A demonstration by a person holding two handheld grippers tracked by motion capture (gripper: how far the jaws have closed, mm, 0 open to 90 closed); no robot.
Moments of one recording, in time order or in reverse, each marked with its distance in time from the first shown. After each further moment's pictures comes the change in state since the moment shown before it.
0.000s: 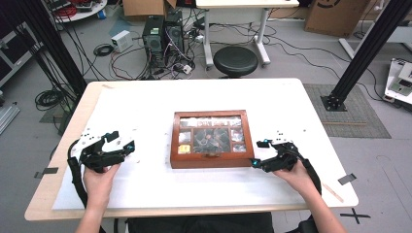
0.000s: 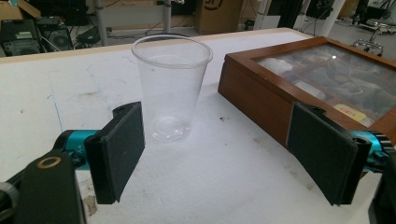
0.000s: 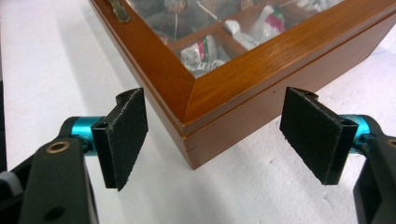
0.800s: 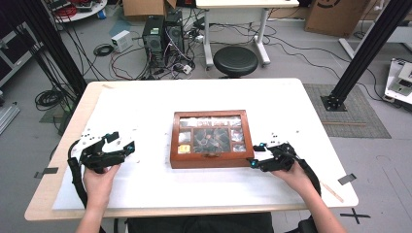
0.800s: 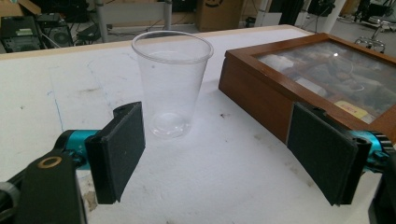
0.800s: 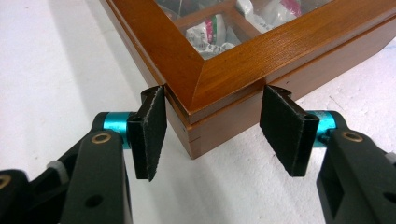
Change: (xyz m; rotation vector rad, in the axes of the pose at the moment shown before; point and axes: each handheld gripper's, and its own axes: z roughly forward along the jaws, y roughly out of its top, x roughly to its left) left arm -0.001 -0.001 0.000 0.009 0.004 -0.001; right arm 0.005 0.003 0.006 0.075 -0.025 -0.065
